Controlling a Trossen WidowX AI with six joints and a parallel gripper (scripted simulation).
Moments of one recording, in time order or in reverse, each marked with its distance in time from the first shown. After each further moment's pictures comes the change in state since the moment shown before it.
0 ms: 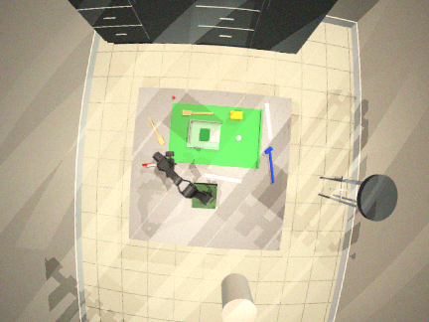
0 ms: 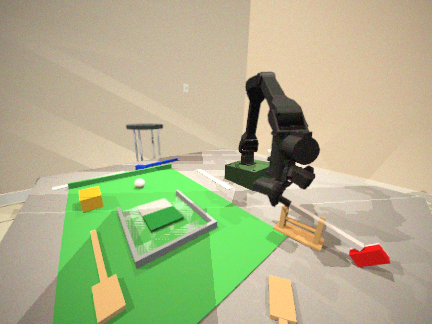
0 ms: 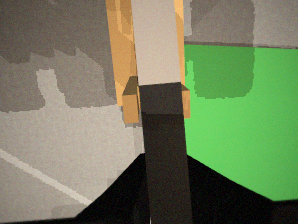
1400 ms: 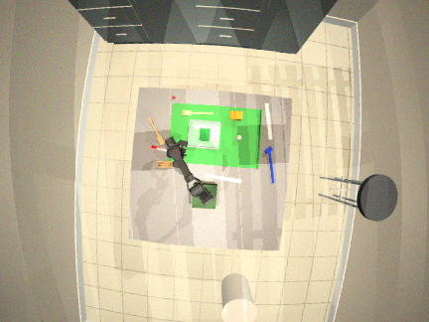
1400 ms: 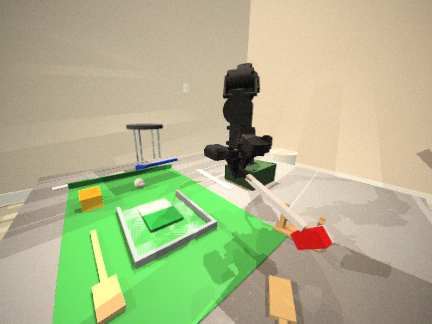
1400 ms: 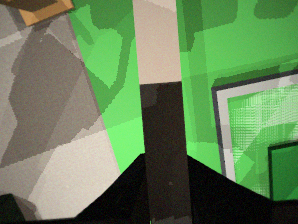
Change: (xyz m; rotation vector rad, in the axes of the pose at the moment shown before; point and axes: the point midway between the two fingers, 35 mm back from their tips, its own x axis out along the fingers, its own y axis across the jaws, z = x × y) arm -0.081 -0.068 -0.093 0.277 0.035 0.008
